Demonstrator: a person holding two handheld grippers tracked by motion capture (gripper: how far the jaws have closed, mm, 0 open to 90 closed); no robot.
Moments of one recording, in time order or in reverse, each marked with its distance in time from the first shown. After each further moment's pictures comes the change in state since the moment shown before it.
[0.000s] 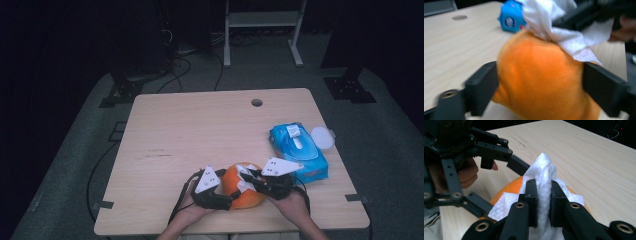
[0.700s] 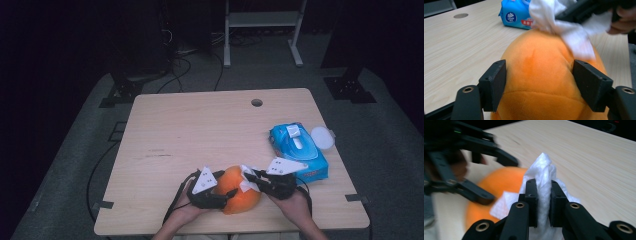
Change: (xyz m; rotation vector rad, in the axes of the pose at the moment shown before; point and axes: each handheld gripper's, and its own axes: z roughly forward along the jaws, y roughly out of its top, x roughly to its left) left arm 0.008 -0.002 -0.007 0.007 -0.001 0.010; right arm -0.011 -0.012 -0.005 0.002 -0.031 0.069
